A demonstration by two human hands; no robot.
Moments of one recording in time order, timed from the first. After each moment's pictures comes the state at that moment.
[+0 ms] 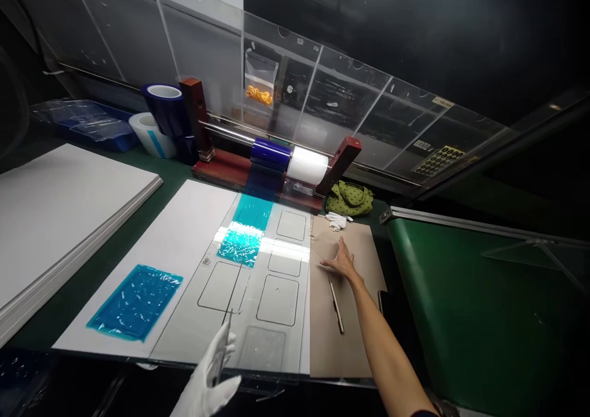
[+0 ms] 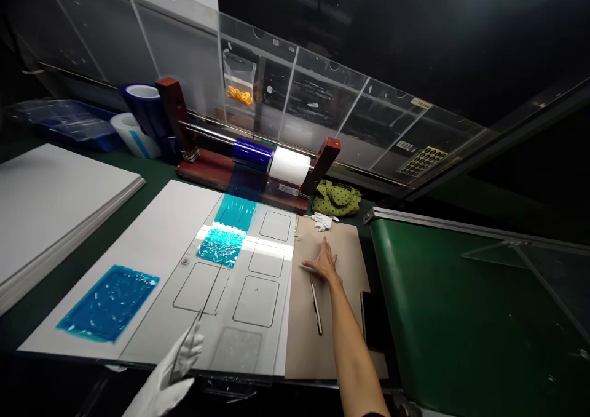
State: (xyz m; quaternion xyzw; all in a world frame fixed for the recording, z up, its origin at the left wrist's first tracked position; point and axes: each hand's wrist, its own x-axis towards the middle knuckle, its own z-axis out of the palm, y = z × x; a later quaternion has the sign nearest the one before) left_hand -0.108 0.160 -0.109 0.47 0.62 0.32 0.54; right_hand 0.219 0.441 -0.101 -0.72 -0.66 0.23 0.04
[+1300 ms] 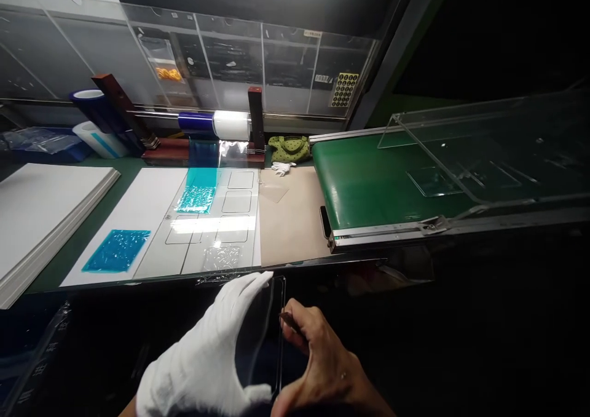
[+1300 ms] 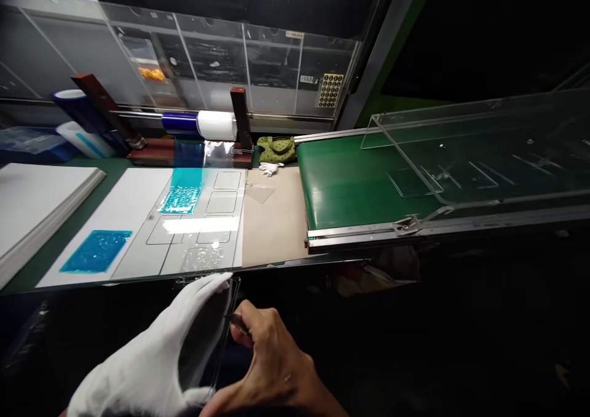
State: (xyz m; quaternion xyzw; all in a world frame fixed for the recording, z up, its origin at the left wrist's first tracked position) left_hand 0.071 0.055 0.092 0.84 0.43 0.14 0.28; right_hand 0.276 0.008 0.051 -0.54 -0.56 0.56 0.29
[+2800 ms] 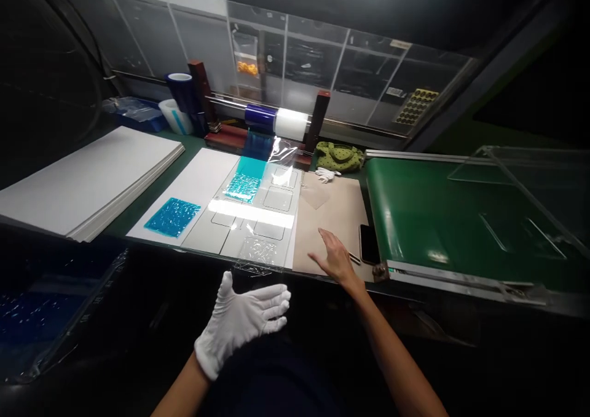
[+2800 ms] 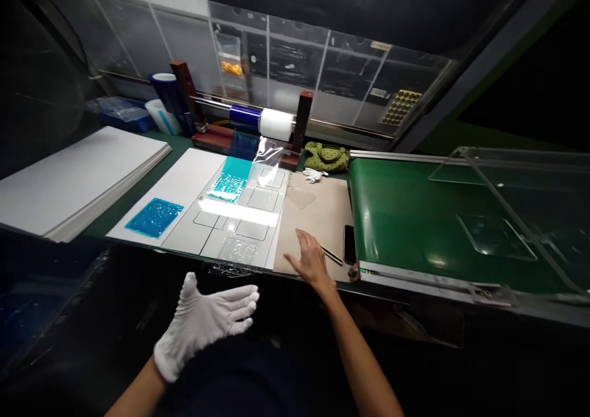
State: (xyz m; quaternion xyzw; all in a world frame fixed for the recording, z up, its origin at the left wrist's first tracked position) left_hand 0.024 0.058 -0.019 -0.03 0.14 0.42 0.90; right_hand 0.258 0.198 -0.031 -0.52 -0.83 0.15 0.11
